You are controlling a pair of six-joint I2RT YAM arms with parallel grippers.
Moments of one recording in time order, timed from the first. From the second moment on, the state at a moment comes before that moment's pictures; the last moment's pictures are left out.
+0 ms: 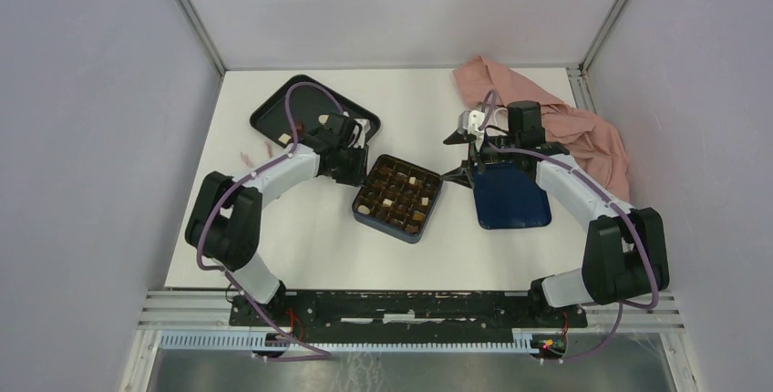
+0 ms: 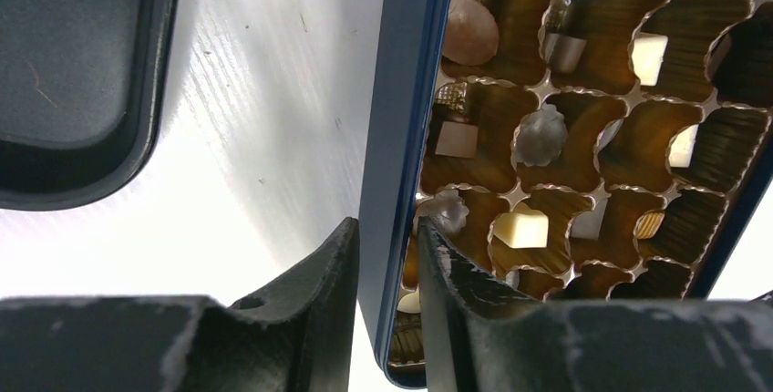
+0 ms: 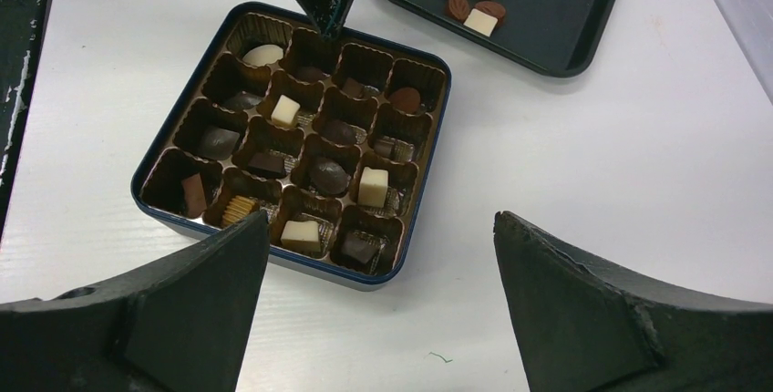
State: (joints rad) left arm -0.46 1.65 1.09 -0.48 0.16 -0.27; right arm 0.21 1.42 0.93 -0.18 -1.07 -0.75
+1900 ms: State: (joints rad) left arm -0.85 0.91 0.62 -0.14 -0.48 -0.13; right arm 0.08 1.44 1.06 -0.29 -1.06 -0.72
